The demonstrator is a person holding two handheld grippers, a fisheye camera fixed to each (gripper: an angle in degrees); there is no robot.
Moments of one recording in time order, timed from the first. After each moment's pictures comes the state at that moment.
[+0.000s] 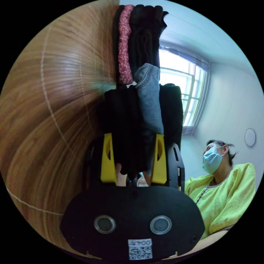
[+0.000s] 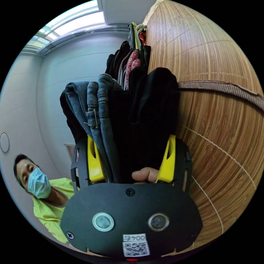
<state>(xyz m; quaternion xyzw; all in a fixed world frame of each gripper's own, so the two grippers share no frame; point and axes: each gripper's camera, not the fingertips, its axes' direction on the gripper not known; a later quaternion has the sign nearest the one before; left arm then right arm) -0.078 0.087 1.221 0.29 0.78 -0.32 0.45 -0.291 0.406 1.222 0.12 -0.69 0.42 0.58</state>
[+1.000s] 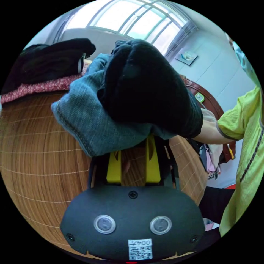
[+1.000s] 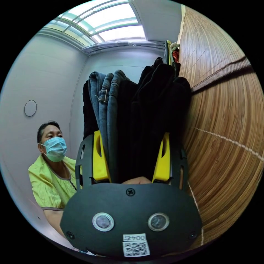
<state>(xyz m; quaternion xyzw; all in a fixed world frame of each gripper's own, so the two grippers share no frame) -0.094 -0.050 1.004 0.35 0.49 0.02 0.79 -0.390 0.507 1.217 0.34 -0.70 0.37 0.51</state>
